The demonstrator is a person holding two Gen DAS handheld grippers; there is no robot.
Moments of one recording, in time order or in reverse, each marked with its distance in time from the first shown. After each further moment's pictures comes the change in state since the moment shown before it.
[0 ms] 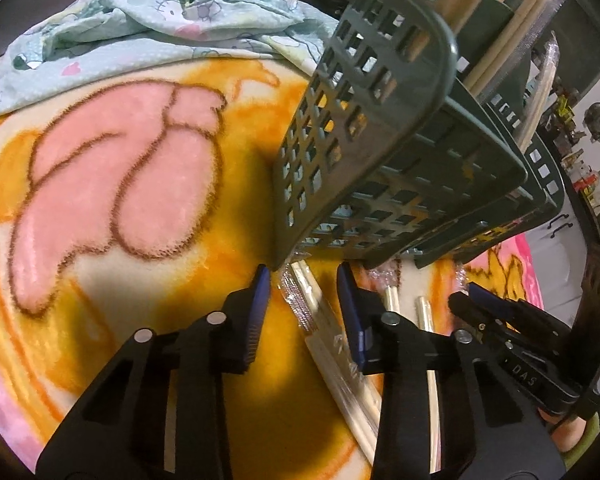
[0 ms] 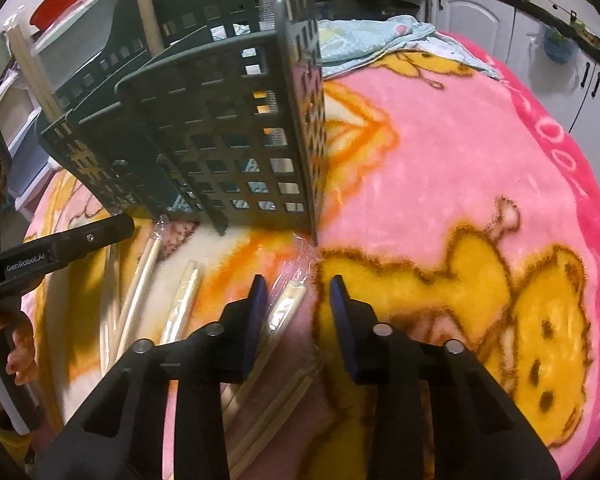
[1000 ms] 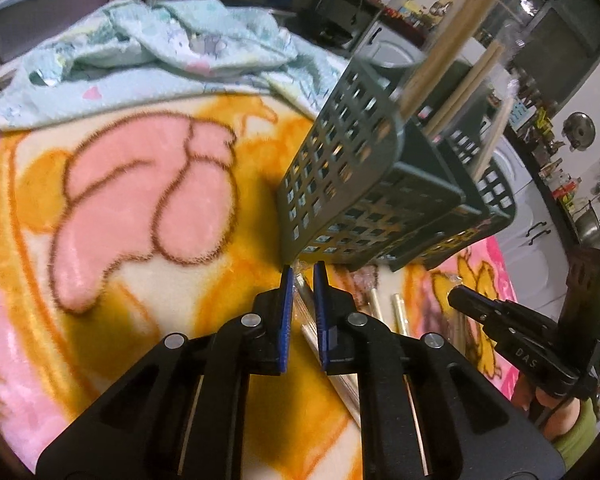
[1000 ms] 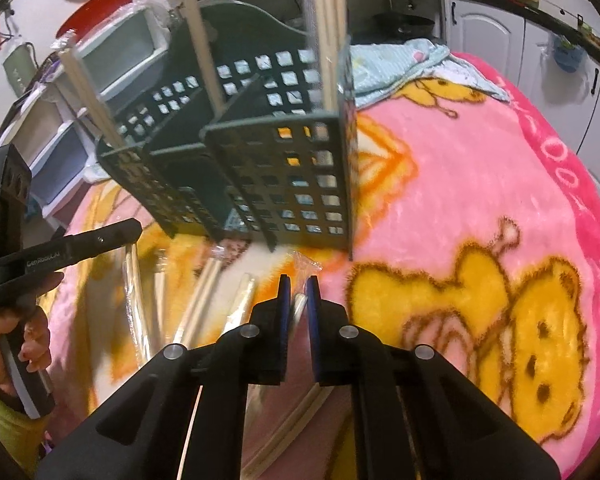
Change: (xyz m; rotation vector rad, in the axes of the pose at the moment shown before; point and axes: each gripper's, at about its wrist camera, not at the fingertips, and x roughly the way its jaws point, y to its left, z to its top) left arm -0.053 0.027 0.004 0.012 -0.079 -0.071; right arm -0.038 0.015 0.003 -0.015 -0.065 0.096
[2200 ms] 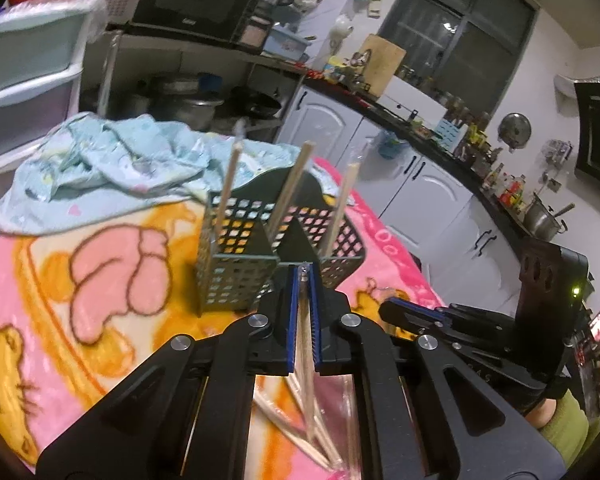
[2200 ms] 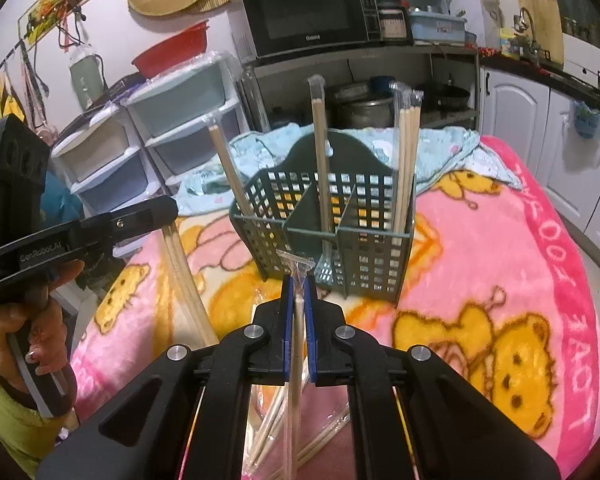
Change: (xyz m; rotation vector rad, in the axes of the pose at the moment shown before) left arm -0.100 -0.094 -0.005 0.173 -0.239 -0.136; right arm -0.103 0.047 0.002 -0.122 -0.209 0.104
